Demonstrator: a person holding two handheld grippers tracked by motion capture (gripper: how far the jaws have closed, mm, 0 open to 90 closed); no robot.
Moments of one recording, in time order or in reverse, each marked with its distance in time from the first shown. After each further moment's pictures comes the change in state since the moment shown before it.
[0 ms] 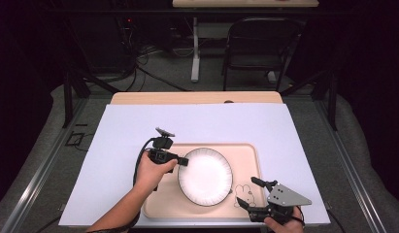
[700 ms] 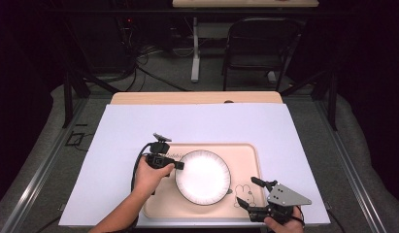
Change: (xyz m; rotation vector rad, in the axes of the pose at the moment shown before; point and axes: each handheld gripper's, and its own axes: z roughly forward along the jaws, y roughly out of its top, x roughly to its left) left arm 0.019 -0.015 0.010 0.000 0.027 -0.045; right arm 0.000 0.000 0.000 0.002 0.000 0.002
